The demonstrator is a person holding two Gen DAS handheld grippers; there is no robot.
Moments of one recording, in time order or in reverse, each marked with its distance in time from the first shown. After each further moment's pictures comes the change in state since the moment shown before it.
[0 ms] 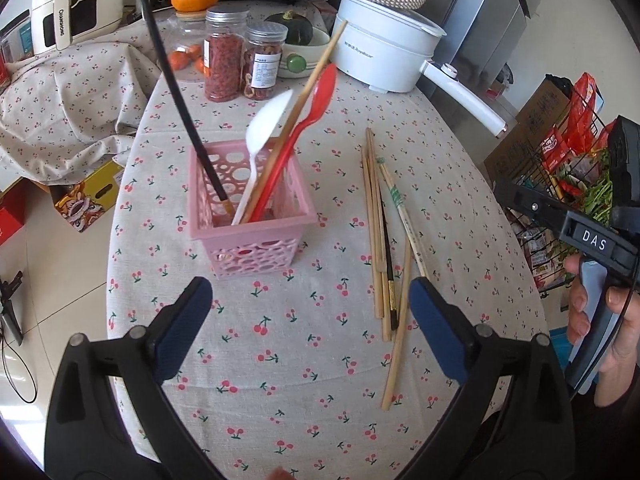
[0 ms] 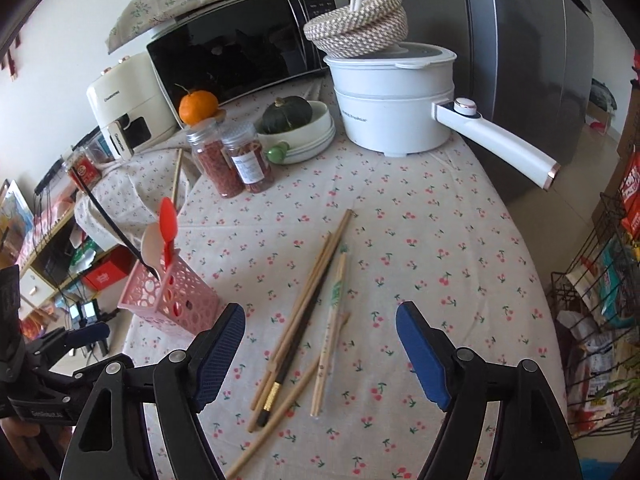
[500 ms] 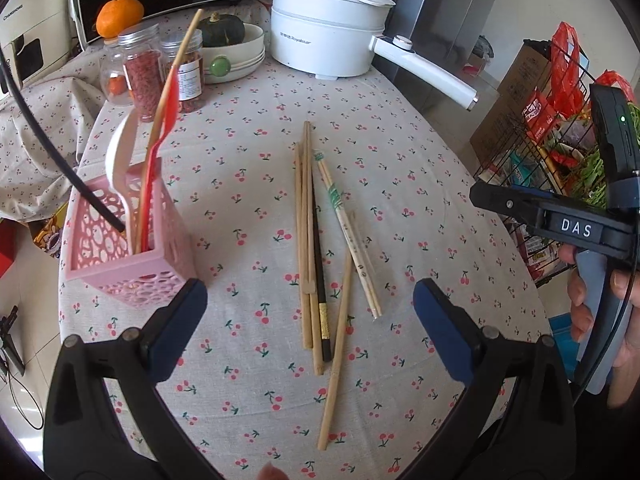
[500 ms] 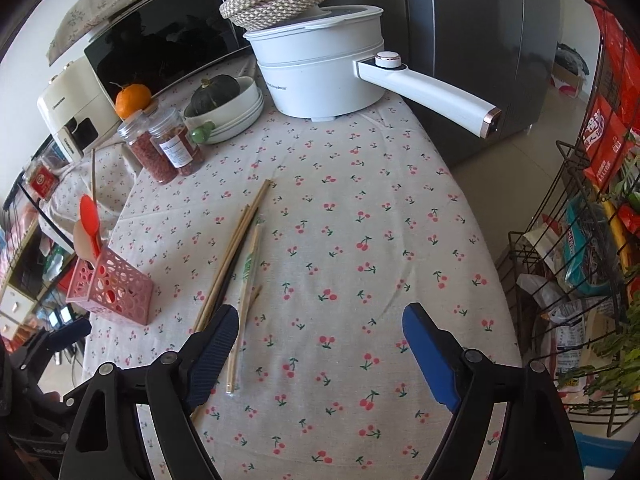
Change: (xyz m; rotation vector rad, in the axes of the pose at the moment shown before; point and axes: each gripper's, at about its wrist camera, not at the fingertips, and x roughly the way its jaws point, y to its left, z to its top) left arm 0.036 -0.077 0.013 0.115 0.004 -0.003; right arm 0.006 -0.070 -0.007 0.083 0.101 -0.099
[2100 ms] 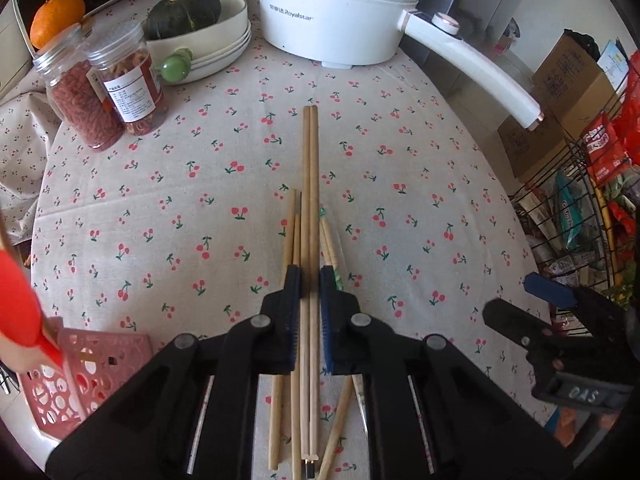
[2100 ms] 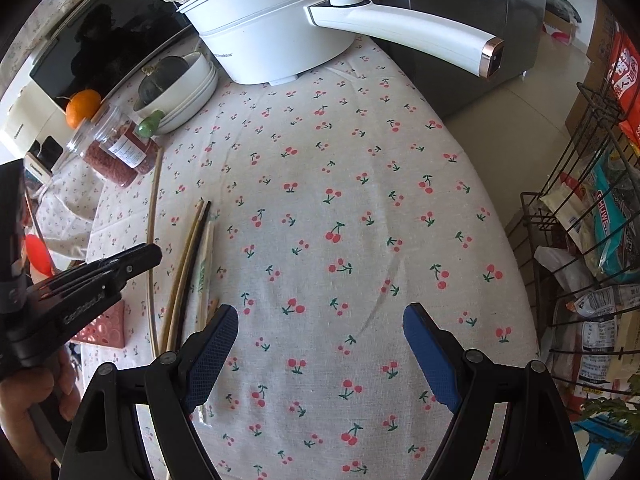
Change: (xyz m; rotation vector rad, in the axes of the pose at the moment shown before) left arm 0.079 -0.012 0.082 -0.016 0.117 0.046; right arm 0.063 -0.030 0.020 0.117 0.151 0.037
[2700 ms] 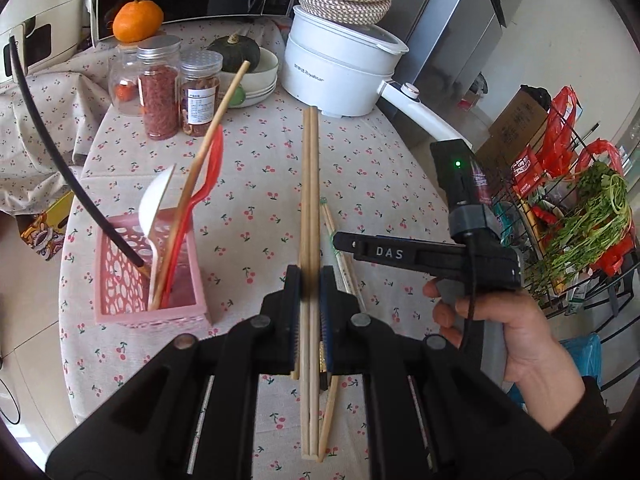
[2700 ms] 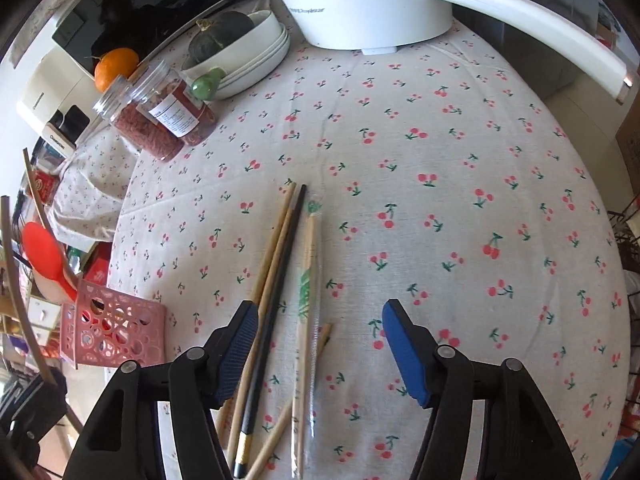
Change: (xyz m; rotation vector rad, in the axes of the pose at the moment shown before) left arm -0.091 0.058 -0.066 -0.084 -0.179 -0.144; right arm 0.059 0.087 0.012 -0.070 0.058 0.106
